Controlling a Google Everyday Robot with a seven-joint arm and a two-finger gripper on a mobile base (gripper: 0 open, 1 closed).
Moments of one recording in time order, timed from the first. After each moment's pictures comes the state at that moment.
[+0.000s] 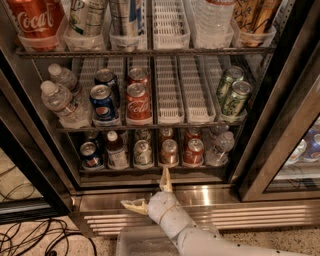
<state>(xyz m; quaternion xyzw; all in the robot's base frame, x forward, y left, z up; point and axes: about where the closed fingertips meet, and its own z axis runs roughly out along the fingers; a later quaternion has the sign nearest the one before) 0.522 0.034 0.588 -0.30 0.69 0.11 0.65</state>
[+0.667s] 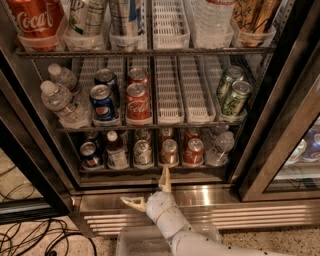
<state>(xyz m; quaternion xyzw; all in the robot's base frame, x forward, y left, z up) 0.537 0.035 0.579 -0.28 0.66 0.07 0.69</state>
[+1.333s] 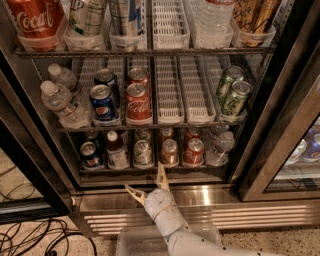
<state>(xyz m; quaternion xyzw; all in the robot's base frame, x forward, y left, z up) 0.550 0.033 0.586 -0.26 0.64 0.05 0.72</state>
